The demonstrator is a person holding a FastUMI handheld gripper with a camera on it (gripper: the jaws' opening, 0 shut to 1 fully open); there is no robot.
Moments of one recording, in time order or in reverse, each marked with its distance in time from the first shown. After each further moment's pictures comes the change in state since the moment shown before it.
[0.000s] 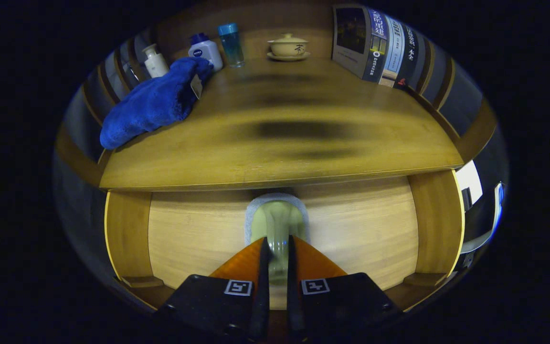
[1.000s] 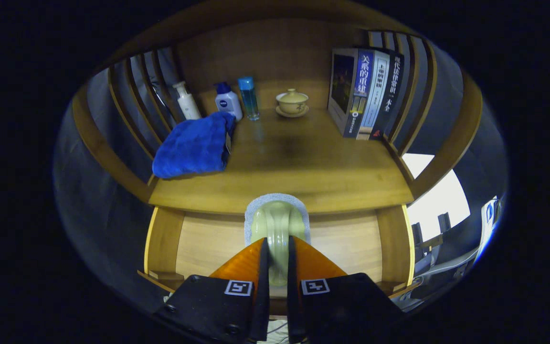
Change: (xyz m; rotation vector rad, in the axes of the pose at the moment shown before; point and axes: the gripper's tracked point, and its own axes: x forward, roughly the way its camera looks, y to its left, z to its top) arm -0.115 -0.002 0.060 -0.074 -0.193 0.035
